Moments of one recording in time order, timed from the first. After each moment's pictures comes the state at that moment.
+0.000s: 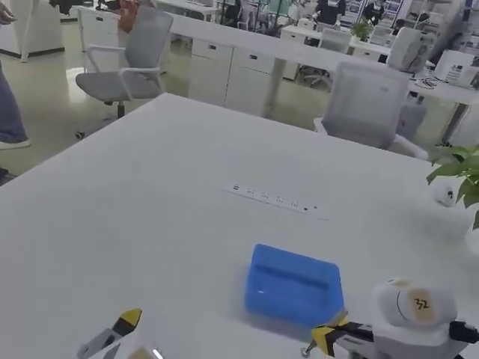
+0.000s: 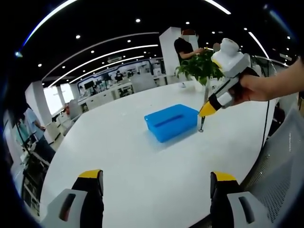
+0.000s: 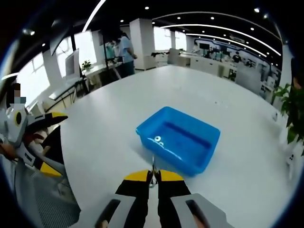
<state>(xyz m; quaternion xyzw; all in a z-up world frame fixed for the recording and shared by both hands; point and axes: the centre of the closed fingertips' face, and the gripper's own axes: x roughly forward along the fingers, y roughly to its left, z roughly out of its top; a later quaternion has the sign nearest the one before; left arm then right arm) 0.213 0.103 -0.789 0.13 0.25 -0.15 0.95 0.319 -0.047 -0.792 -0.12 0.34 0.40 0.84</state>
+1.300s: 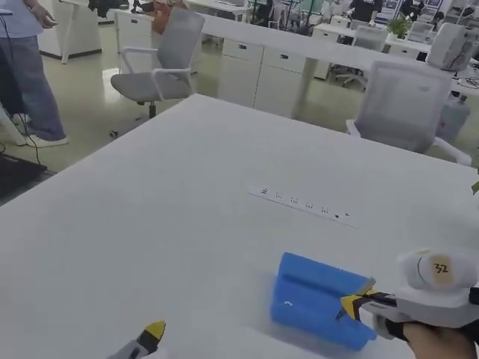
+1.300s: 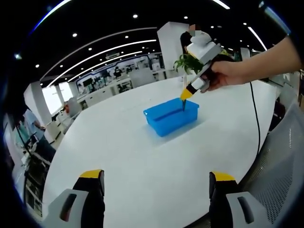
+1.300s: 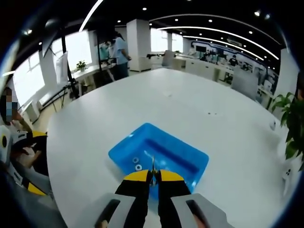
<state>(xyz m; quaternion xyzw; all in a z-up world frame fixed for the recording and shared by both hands) 0.210 0.105 -0.799 0.15 0.27 -0.15 0.94 0.394 -0.035 -0.796 -0.13 0.34 0.38 0.85</state>
